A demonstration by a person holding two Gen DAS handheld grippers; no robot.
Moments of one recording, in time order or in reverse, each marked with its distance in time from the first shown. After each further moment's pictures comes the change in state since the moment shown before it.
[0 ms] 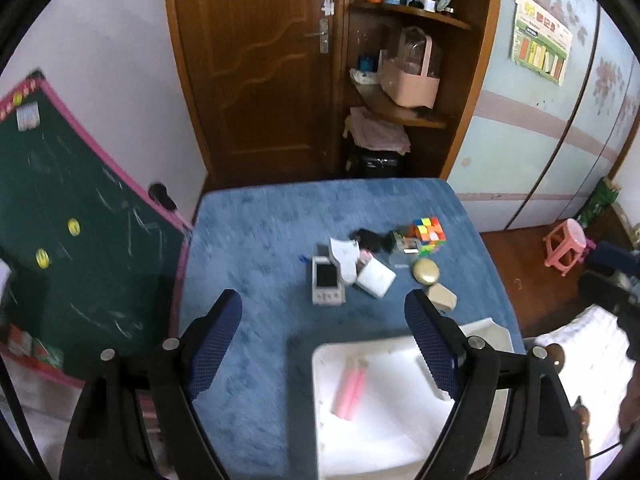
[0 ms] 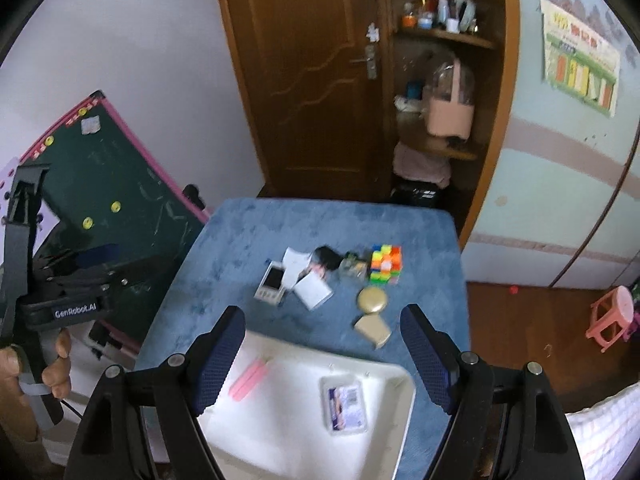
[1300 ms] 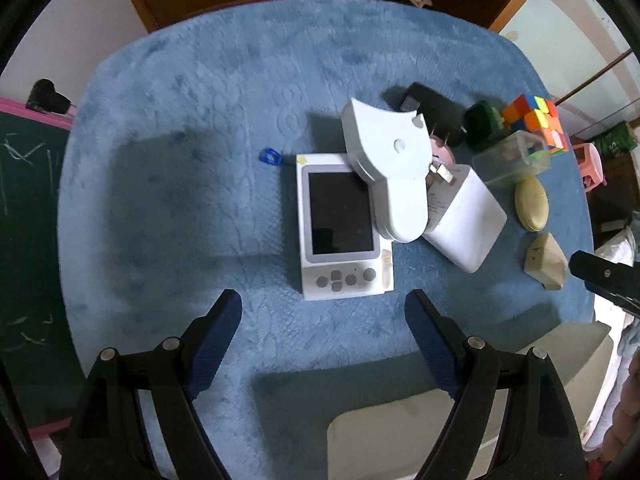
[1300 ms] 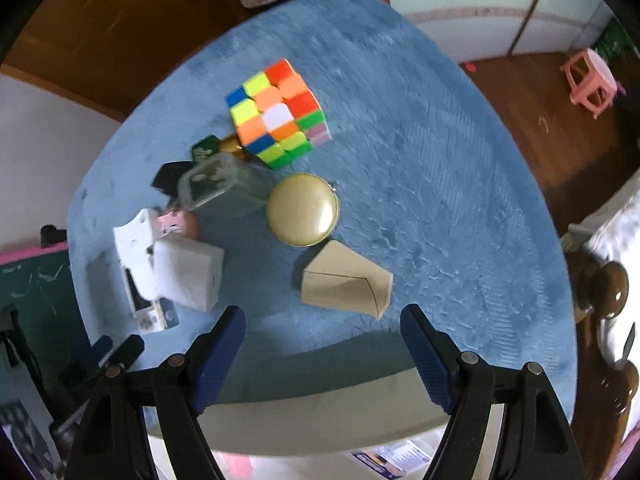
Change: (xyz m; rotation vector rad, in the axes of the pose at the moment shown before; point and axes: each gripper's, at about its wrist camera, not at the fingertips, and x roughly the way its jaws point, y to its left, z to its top) left arm 0.292 0.019 -0.024 0.003 0.557 -0.077; right arm 0.284 -0.093 -0.044 0.640 0.580 -0.137
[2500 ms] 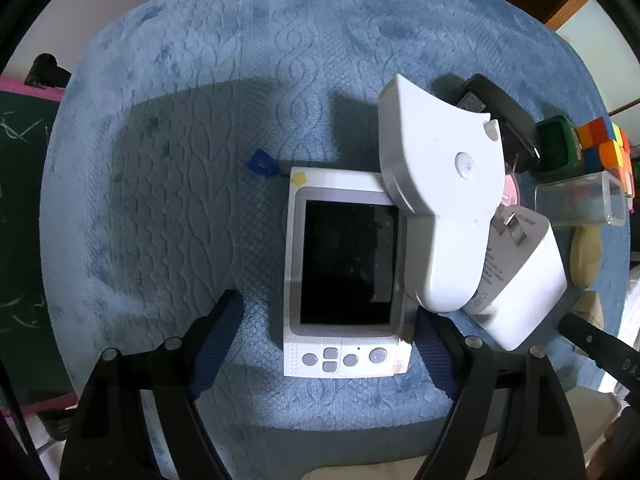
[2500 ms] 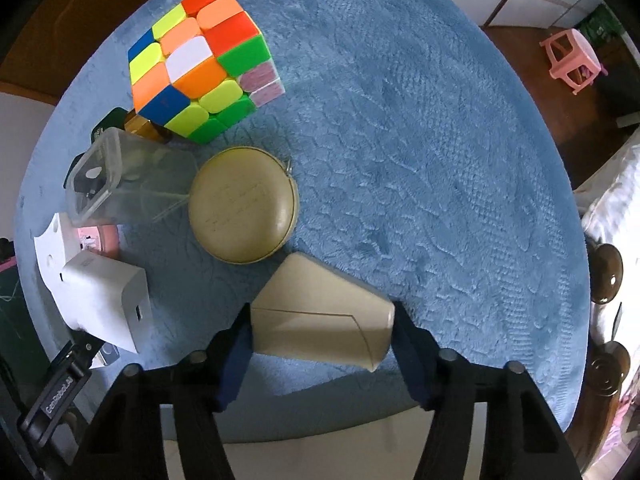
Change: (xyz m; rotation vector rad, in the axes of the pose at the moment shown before) left arm 0.048 -0.014 0.026 -0.107 0.073 0.091; right arm 0.095 0.021 0.026 0.044 0.107 -0.137
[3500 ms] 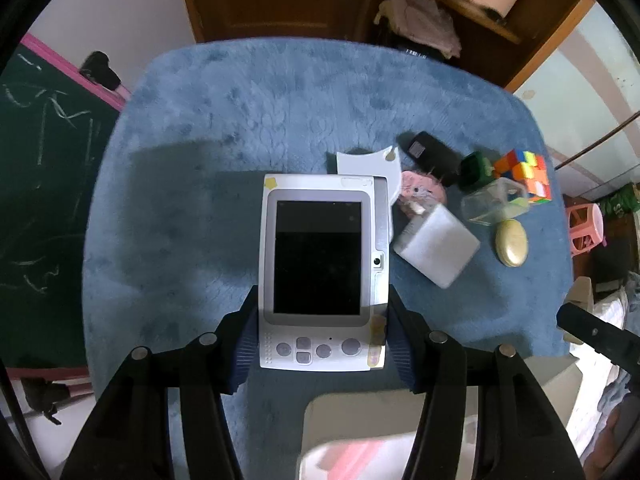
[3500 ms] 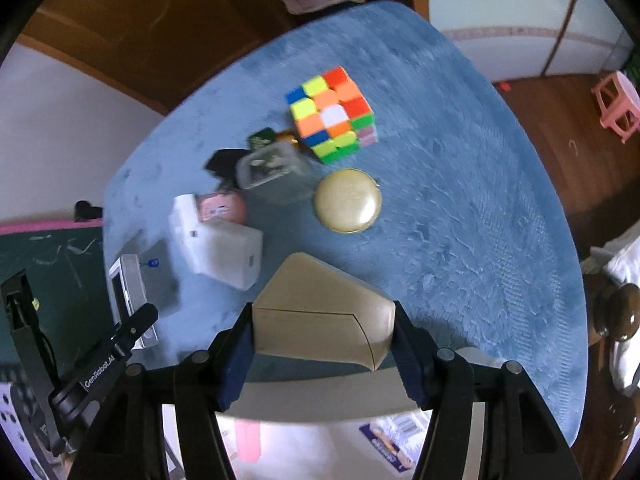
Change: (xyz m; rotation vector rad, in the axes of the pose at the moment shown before) left arm -0.105 0.026 -0.066 -0.066 -0.203 -0.104; right arm -0.119 -0.050 -0.061 -0.169 -0.170 0.249
